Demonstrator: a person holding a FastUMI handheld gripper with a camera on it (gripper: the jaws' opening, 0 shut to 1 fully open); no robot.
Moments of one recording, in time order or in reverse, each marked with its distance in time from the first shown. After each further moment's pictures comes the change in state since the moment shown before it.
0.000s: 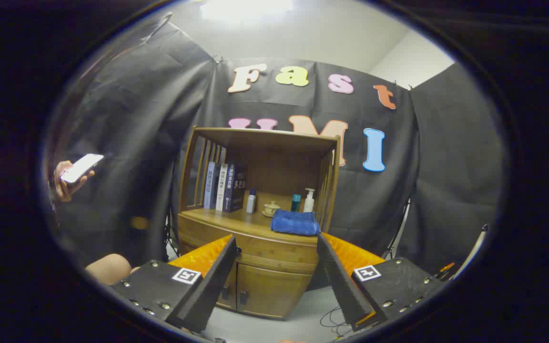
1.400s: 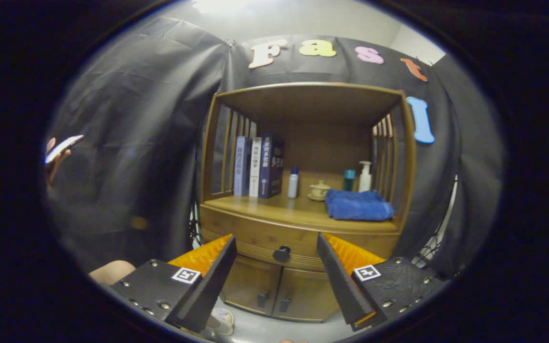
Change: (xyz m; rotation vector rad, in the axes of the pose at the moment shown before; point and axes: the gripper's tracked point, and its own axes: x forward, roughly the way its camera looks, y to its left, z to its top) arm 0.151 0.133 -0.090 0.086 0.101 0.185
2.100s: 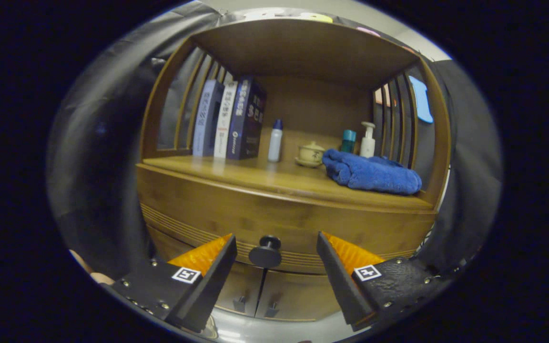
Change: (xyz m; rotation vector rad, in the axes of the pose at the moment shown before) arm 0.140 -0.038 -0.106 -0.046 0.173 -0.219
